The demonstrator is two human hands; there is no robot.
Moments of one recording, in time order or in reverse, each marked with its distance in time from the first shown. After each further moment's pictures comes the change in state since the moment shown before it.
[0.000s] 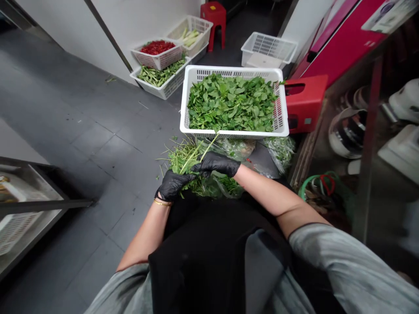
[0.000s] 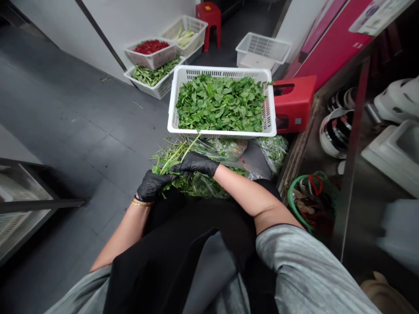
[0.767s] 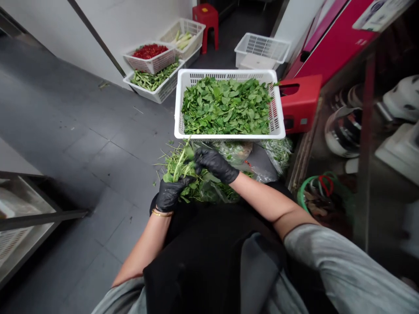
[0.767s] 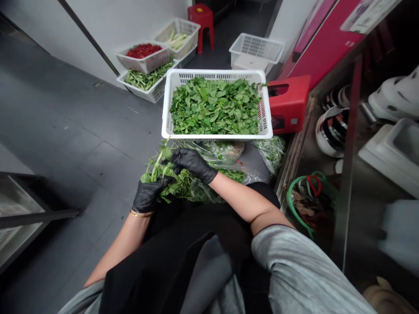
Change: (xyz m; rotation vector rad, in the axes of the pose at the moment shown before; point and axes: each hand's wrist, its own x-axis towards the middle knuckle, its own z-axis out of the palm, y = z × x) left_hand 0.003 -0.007 0.018 -0.071 0.099 0.033; right_hand 0.012 0.003 -0.006 0.224 0.374 -0.223
